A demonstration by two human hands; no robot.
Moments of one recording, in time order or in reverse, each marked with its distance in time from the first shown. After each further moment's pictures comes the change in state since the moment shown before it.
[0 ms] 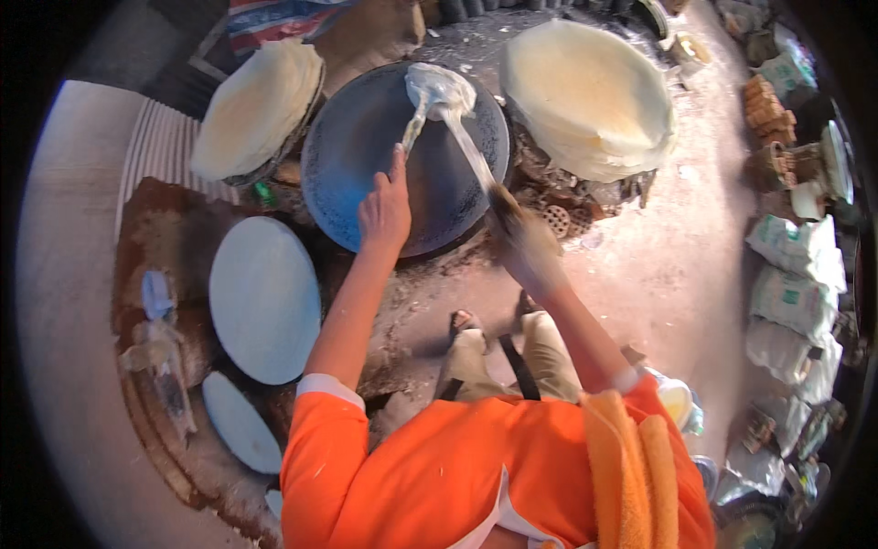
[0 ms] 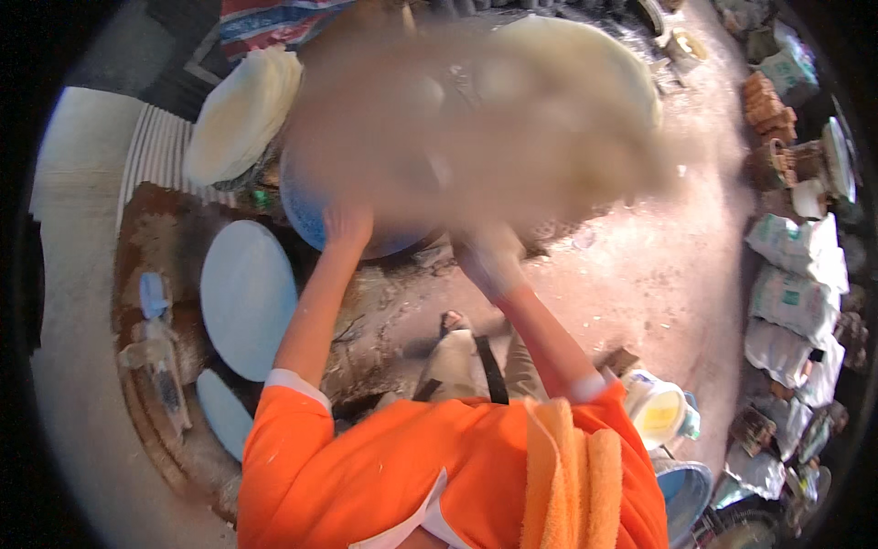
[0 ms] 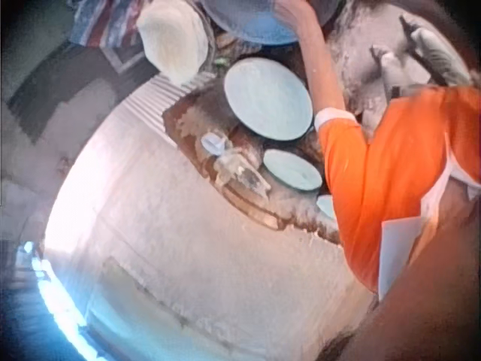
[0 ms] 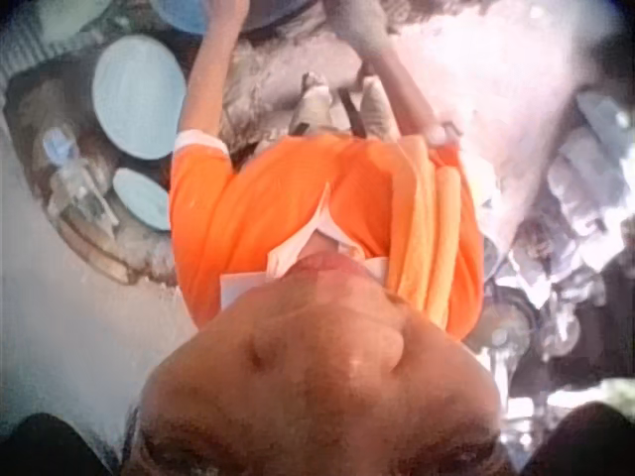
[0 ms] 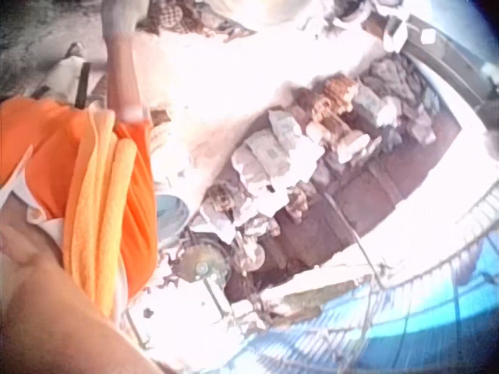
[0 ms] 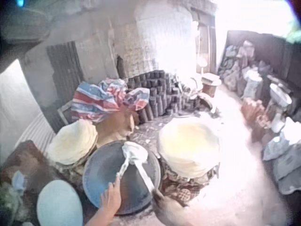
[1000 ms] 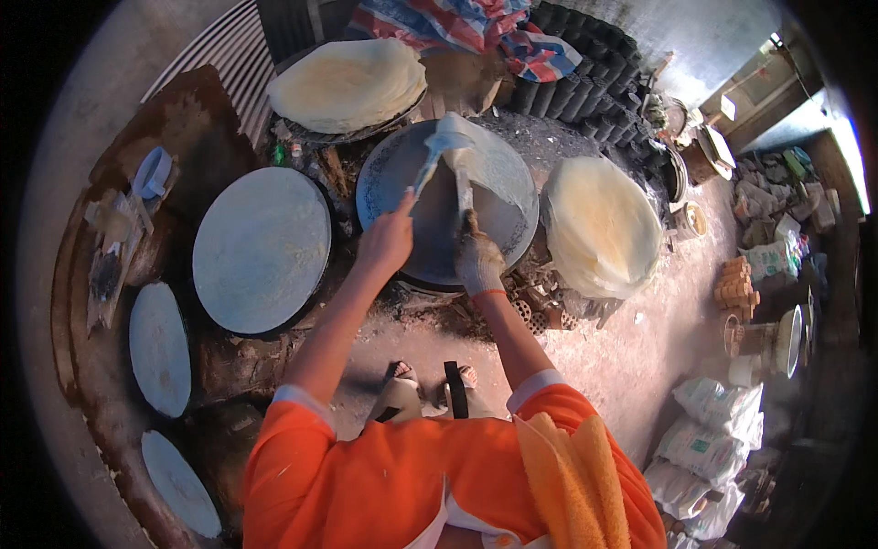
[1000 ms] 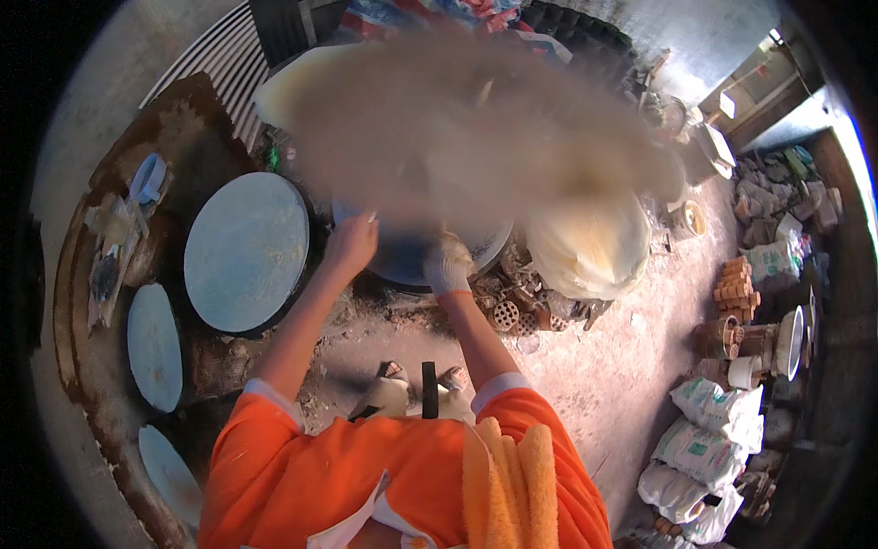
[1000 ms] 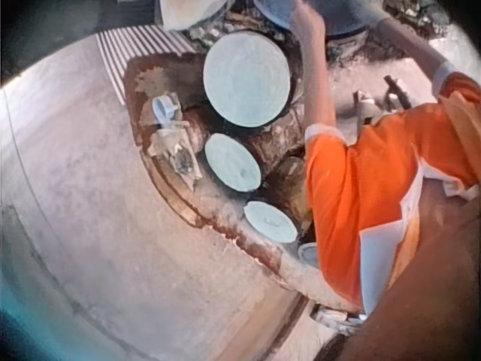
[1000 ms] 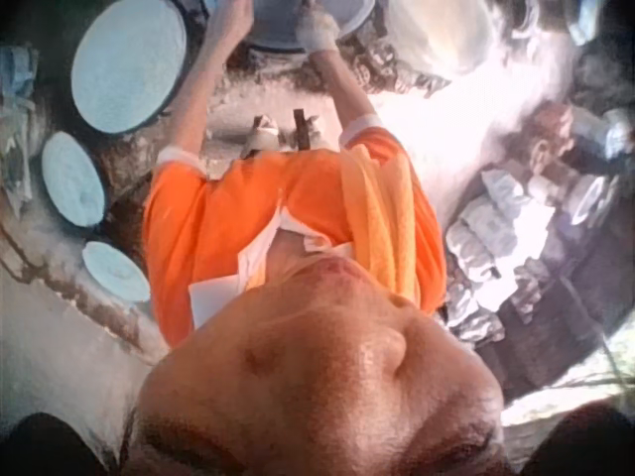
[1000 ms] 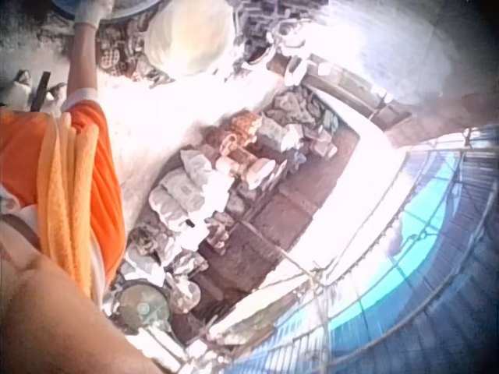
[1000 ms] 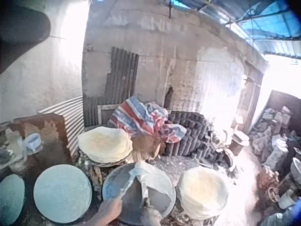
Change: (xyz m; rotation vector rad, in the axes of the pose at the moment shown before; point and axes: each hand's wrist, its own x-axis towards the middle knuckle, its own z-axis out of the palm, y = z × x) left_hand -0.042 -0.041 -0.049 -0.468 0.029 -0.299; right_hand 0.073 -0.075 0.037 -0.298 -0.229 0.155
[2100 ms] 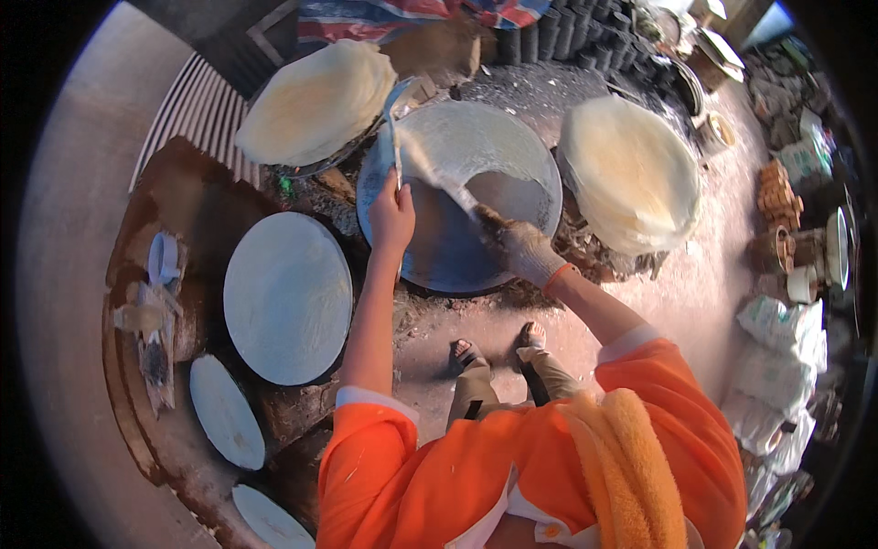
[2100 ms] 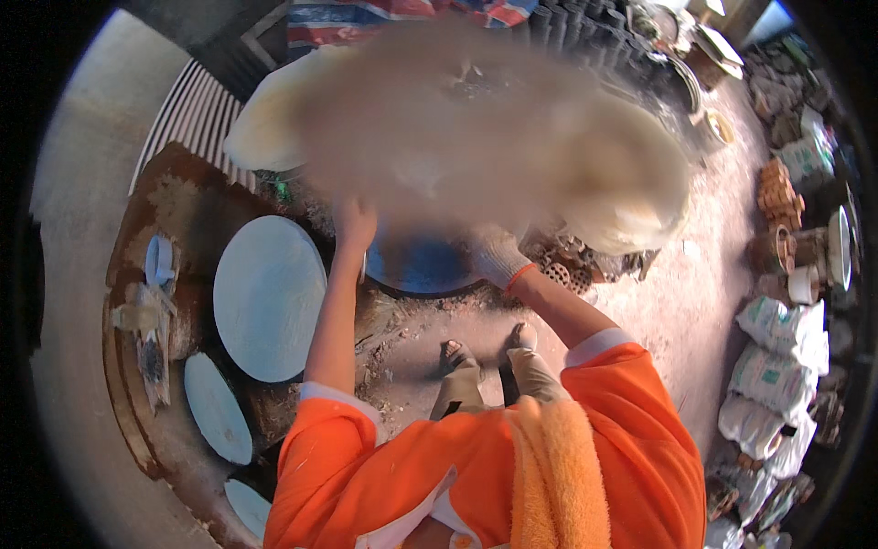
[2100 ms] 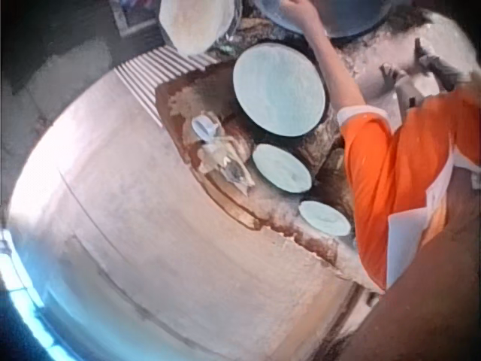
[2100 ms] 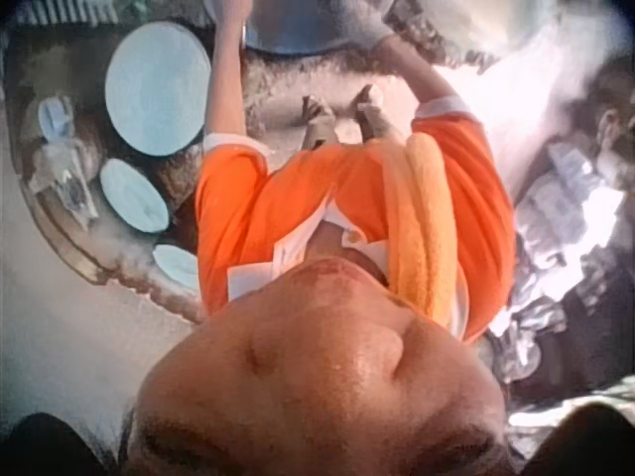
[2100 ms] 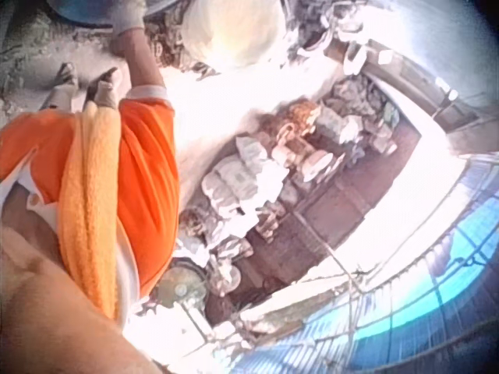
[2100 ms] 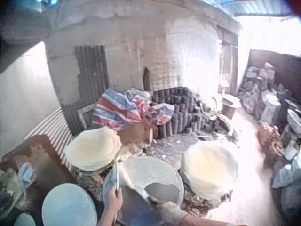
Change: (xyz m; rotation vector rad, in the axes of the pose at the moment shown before) left_hand 0.076 -0.026 0.024 -0.182 0.270 0.075; right_hand 0.047 0.069 0.031 0.067 0.137 -0.551
